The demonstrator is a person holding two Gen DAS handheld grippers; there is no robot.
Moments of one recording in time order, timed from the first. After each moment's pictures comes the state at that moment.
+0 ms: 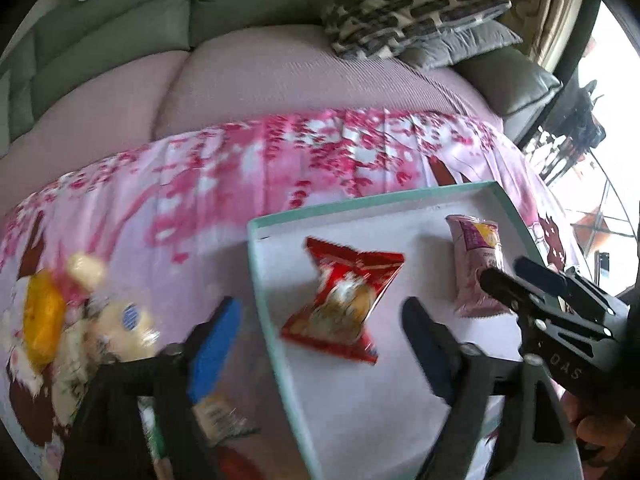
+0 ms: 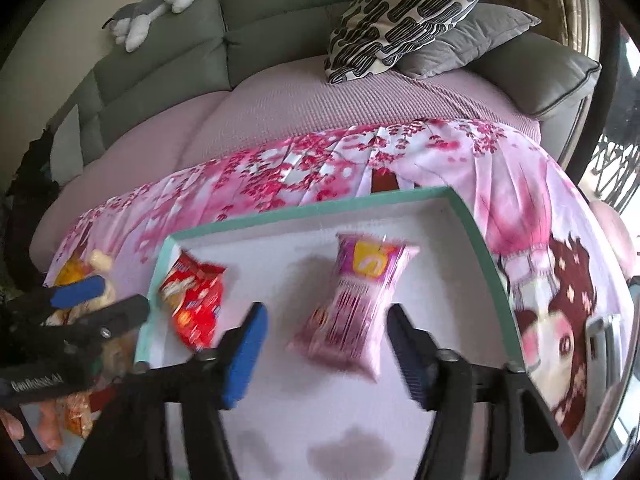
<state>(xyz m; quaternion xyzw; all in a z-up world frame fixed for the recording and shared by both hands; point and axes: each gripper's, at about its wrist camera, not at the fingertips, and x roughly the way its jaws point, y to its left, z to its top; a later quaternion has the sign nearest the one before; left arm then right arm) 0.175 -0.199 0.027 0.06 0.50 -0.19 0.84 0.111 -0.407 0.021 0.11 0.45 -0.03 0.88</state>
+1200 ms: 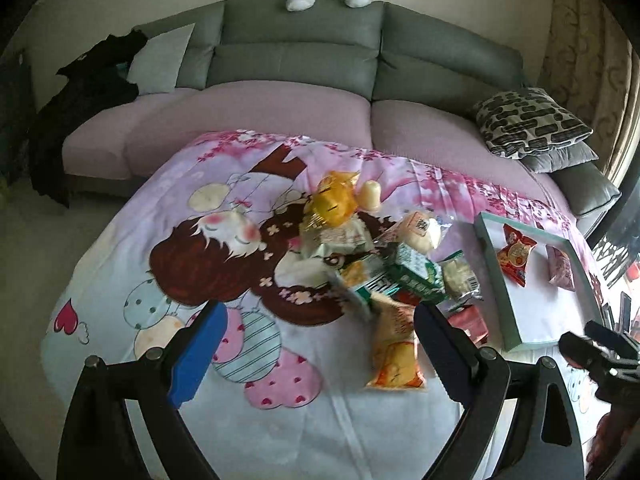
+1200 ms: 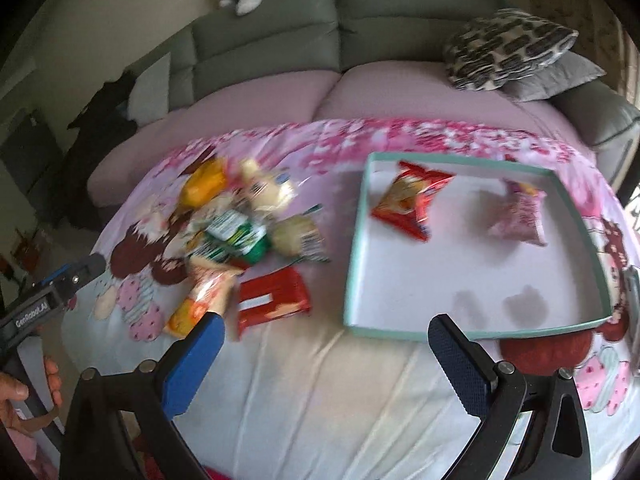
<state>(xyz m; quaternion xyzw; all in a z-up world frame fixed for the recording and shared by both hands) 0.022 0.074 0.057 -0.05 0.40 -0.01 0.91 0.000 -0.225 0.048 0.05 0.45 0.09 0.89</state>
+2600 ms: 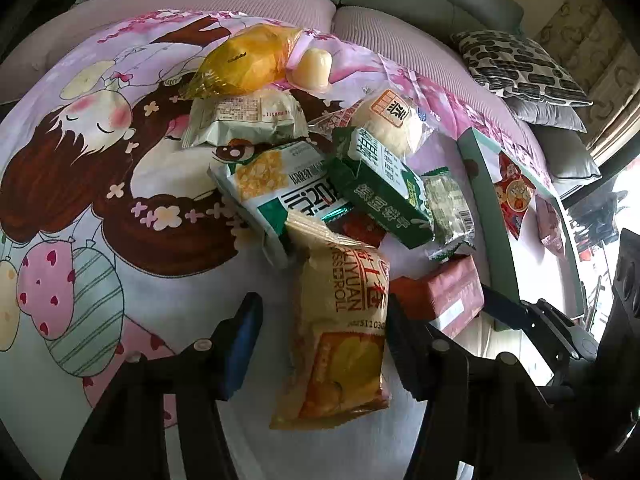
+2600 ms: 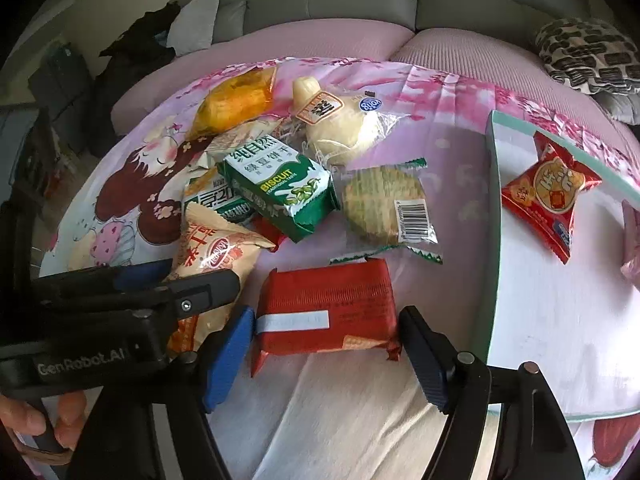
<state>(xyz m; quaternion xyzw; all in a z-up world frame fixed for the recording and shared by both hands) 0.087 0.023 -0.046 -0.13 0.54 -0.11 0.83 0.065 -0.156 -0.037 -0.02 0.50 0.17 0.85</state>
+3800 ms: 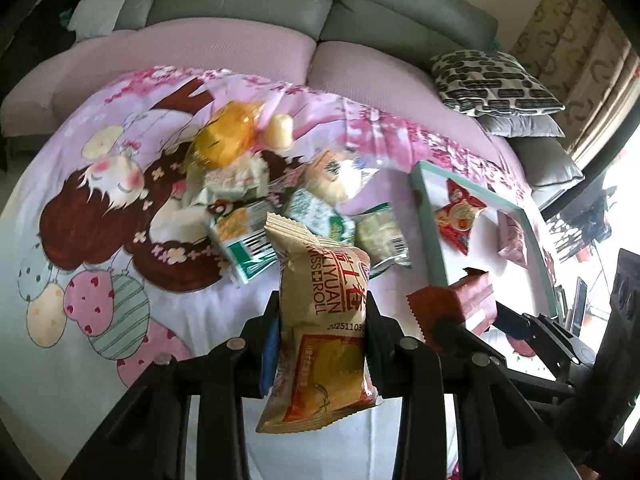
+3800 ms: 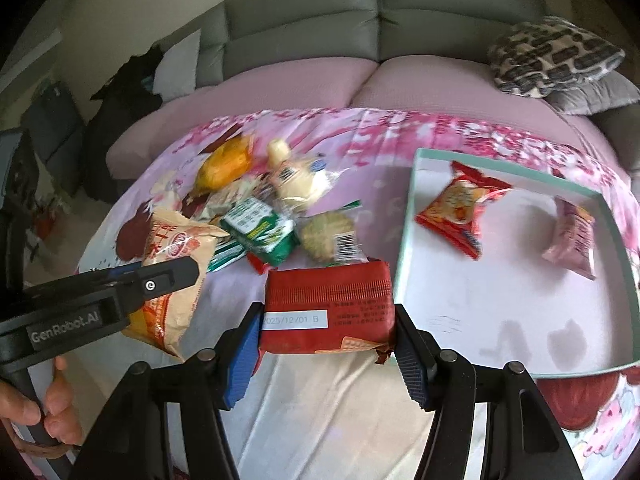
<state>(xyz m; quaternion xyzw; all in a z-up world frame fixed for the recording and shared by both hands) 0.060 0.002 0.029 -0.10 0.49 -0.12 0.86 0.031 -0.210 0.030 0.03 0.45 0.13 0.88</state>
